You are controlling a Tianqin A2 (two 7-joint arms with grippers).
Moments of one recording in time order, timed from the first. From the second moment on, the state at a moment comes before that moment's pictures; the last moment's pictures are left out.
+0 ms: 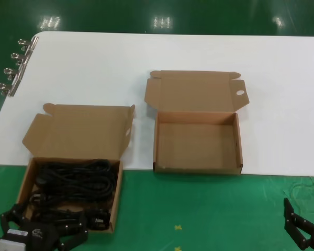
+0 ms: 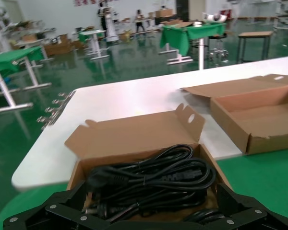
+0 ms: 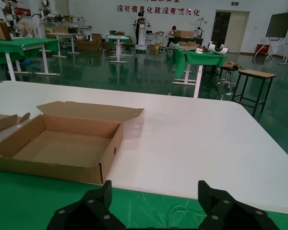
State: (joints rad) left arm -0.06 -0.34 1.66 -1.56 -1.79 0.02 0.02; right arm 0.00 0.30 -1.60 1.60 1.80 0.00 0.00
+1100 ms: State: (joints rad) left arm -0.63 -0.67 1.94 -1.32 -1.20 0.61 0.21; right arm 0.00 0.30 -1.60 1.60 1.80 0.00 0.00
